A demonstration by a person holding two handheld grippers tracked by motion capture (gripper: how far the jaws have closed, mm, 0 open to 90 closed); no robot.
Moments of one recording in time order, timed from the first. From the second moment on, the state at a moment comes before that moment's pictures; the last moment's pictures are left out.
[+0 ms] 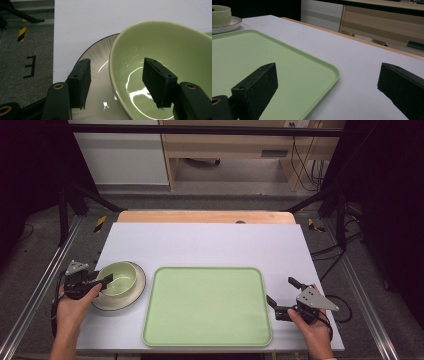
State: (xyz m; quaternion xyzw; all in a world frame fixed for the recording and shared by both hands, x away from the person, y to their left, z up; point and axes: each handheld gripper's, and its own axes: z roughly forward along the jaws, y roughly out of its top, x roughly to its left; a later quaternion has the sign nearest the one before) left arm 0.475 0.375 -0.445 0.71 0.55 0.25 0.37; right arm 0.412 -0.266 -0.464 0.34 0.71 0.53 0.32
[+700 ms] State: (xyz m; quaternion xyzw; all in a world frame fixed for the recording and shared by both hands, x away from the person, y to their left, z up) left arm 0.476 0.375 -0.447 0.71 0.57 0.24 0.34; right arm 0.413 -0.266 -0.465 0.34 0.71 0.53 0.31
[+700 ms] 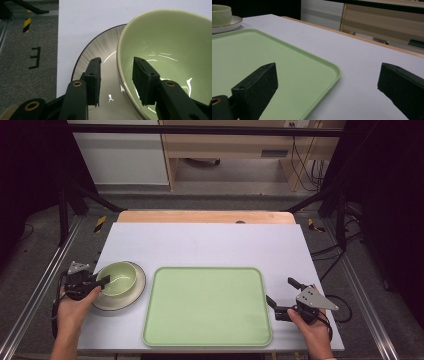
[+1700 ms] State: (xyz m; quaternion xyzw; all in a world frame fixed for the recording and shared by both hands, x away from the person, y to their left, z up) left arm 0.474 0.379 -0.442 0.70 0.56 0.23 0.39; right arm 0.413 -0.265 -0.465 0.34 0.71 0.53 0.31
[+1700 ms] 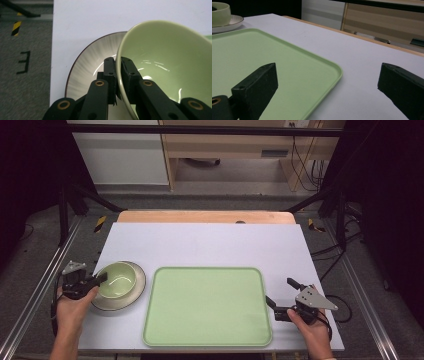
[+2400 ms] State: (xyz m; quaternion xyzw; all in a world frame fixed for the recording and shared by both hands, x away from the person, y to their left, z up) left arm 0.469 0.375 -0.429 0.69 0.55 0.23 0.41; right arm 0.413 -0.266 -0.465 0.34 0.71 0.53 0.31
